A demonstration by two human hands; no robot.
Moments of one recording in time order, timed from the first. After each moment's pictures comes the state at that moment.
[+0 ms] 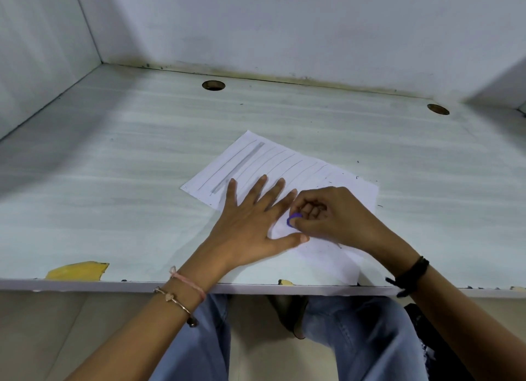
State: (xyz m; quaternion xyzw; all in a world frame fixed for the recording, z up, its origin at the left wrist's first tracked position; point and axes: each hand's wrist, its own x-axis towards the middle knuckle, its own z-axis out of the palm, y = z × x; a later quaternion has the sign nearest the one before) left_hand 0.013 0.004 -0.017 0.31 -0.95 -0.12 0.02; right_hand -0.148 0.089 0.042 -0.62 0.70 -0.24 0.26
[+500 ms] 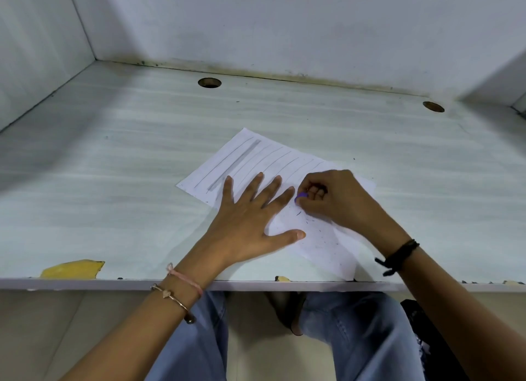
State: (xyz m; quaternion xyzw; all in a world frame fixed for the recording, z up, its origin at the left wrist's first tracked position) left_hand 0.013 0.003 -0.020 0.30 -0.95 -0.11 0.03; right_hand -0.162 0.076 0.044 -0.61 0.73 -0.25 0.18
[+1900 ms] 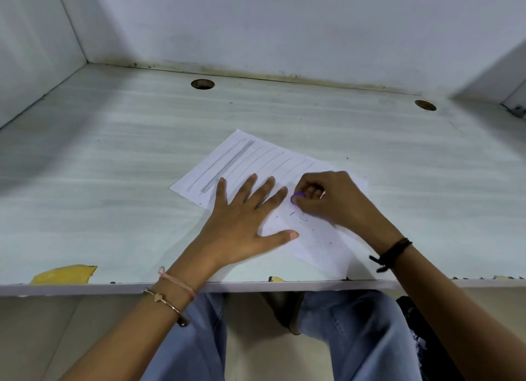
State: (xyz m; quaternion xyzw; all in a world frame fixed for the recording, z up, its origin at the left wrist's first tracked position) left_hand 0.014 0.003 -0.019 0.30 -0.95 -0.11 0.03; right_hand -0.172 0.077 0.037 -0.61 0.73 -0.27 0.17
